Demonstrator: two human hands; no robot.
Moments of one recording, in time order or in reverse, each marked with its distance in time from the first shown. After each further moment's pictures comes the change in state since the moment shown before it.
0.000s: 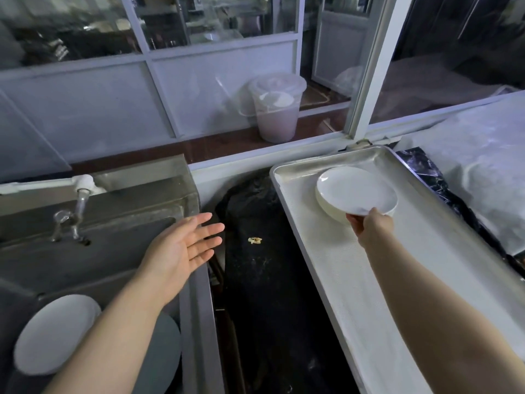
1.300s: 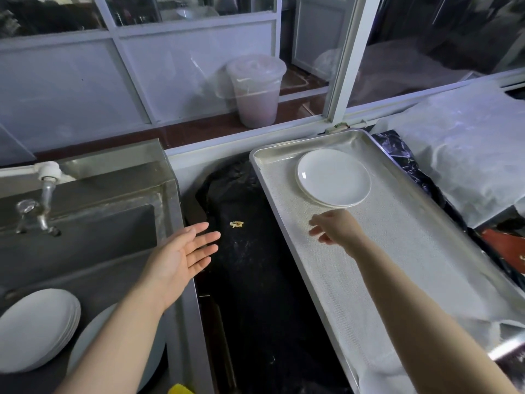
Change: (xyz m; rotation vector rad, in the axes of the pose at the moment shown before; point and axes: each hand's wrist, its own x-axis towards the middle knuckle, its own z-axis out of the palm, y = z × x) left_hand 0.001 -0.048 0.004 0.011 -0.026 -0.119; right_hand -0.071 0.011 -0.042 -1.182 -0.480 -0.320
